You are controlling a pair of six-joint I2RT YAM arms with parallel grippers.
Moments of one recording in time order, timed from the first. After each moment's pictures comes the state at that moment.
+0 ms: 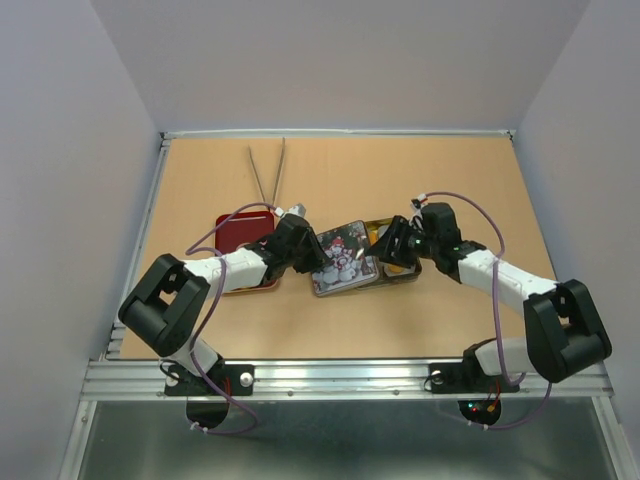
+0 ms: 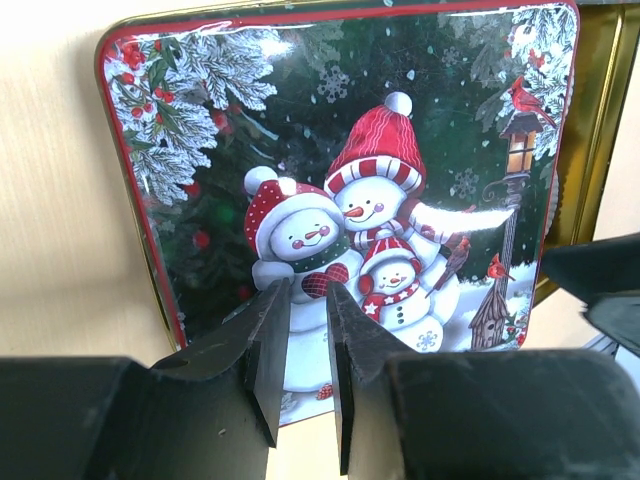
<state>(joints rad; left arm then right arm) -0.67 1.54 0.74 0.06 0.06 -0.93 0.37 1.33 0.67 -0.01 -0.44 0.80</state>
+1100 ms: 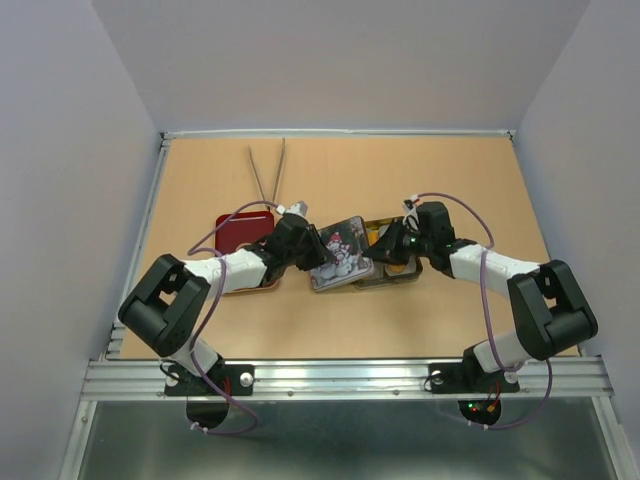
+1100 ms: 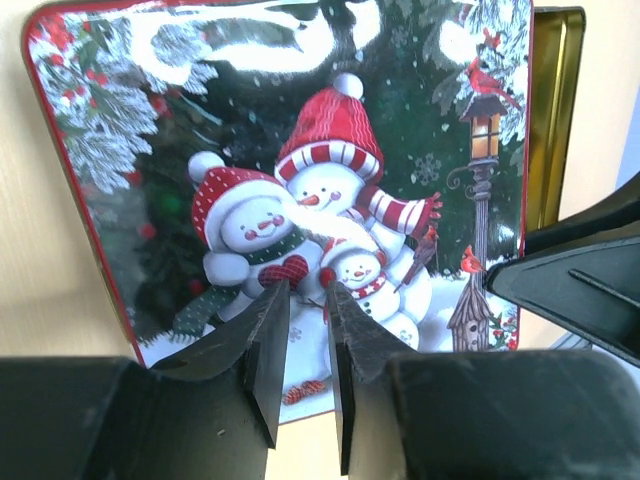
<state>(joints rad) -0.67 1.55 0.73 0.14 0.09 -0.93 0.37 1.47 0.68 0.11 -0.55 0.84</state>
